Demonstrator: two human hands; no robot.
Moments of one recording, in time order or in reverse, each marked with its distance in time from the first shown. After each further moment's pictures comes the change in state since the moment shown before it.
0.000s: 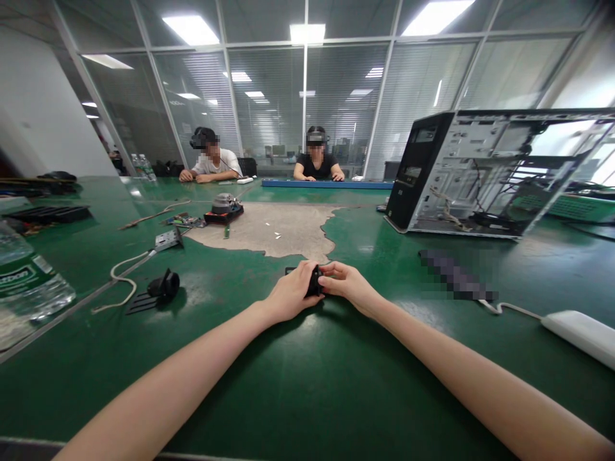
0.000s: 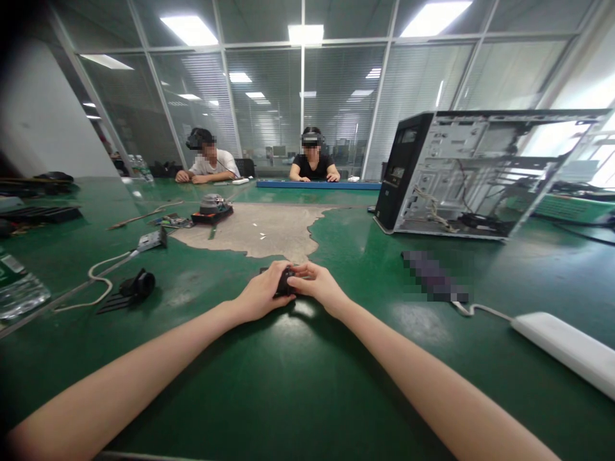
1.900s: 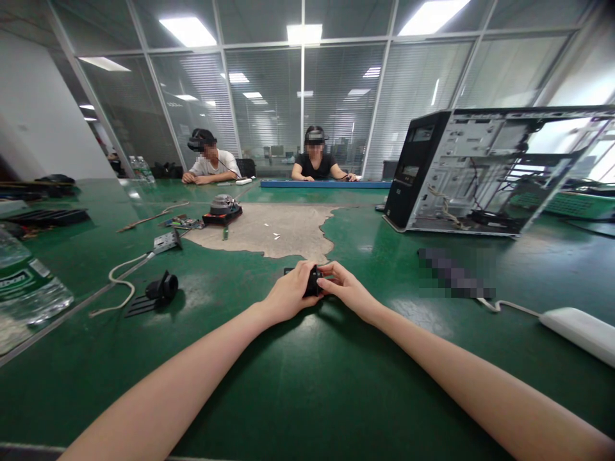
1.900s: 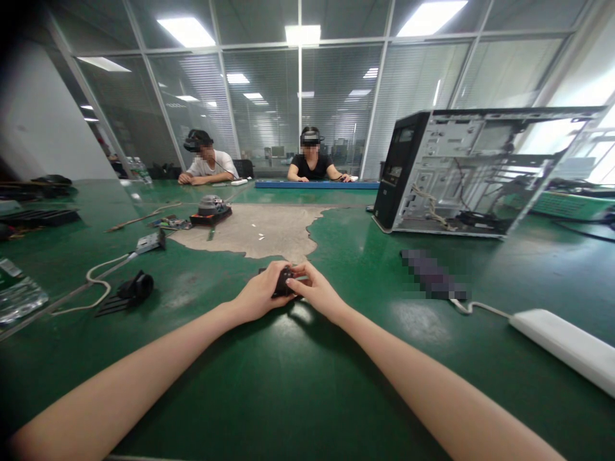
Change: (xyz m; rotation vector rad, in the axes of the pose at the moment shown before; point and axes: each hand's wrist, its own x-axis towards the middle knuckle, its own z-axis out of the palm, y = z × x) left_hand 0.001 -0.004 0.002 -0.002 0.022 0.023; right_hand -0.006 0.003 0.003 -0.128 -0.052 -0.168
